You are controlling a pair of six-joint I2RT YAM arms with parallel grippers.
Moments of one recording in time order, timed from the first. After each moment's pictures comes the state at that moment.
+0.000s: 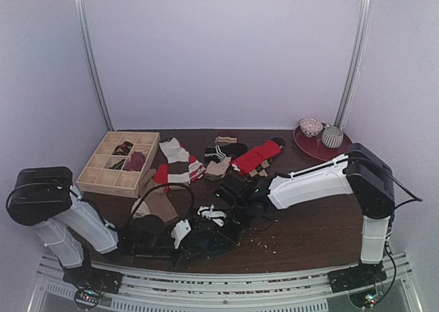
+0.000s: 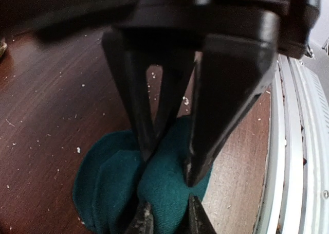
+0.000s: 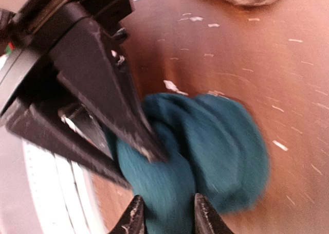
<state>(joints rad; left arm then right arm) -1.18 1.64 0.27 0.87 0.10 -0.14 1.07 1.97 1.25 -0.35 -0.45 -0.03</state>
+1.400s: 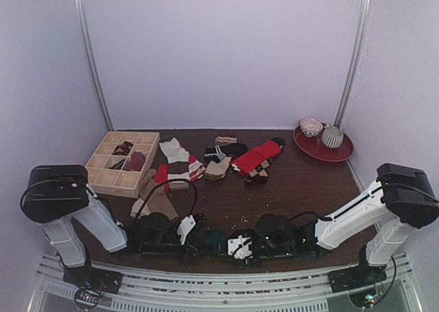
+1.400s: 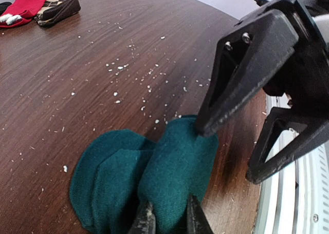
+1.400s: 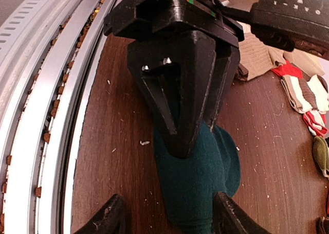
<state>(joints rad) -1.15 1.76 0.32 0.97 0.15 -0.25 1.27 1.65 0.56 0.51 0.00 -0.44</state>
